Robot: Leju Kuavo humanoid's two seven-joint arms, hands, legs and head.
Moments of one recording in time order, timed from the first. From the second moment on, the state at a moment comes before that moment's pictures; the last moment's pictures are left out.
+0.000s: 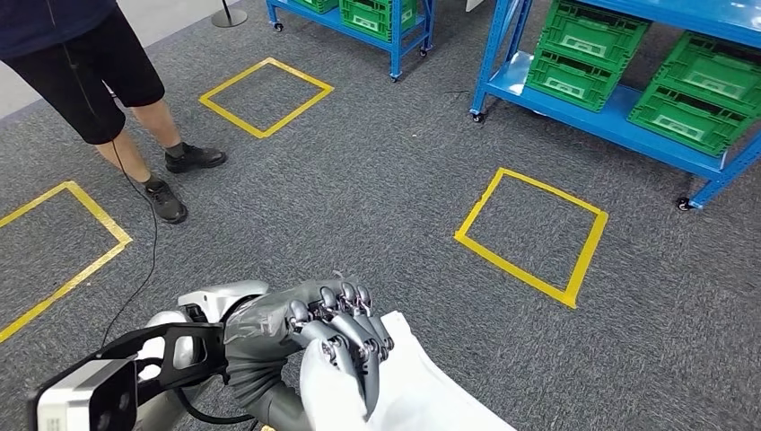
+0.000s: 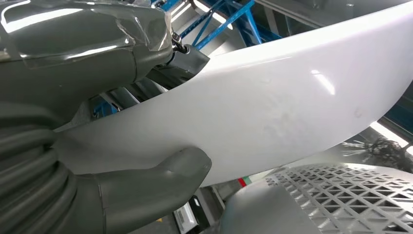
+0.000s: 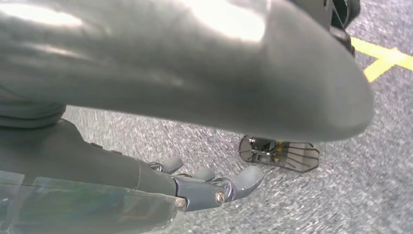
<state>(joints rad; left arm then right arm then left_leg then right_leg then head) -0.49 0.05 -0.82 -1.87 0.30 -0.60 -0.43 0.04 -0.08 -0.85 -0.29 1.00 0.51 -0.12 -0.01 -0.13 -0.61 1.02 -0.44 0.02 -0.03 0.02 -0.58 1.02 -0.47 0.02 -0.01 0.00</state>
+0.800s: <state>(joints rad) -0.54 0.05 -0.88 -1.77 0.37 -0.64 -0.45 0.04 -0.12 -0.62 -0.21 1.26 0.51 -0.27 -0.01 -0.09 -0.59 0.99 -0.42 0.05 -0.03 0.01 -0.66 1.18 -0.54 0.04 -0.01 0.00</state>
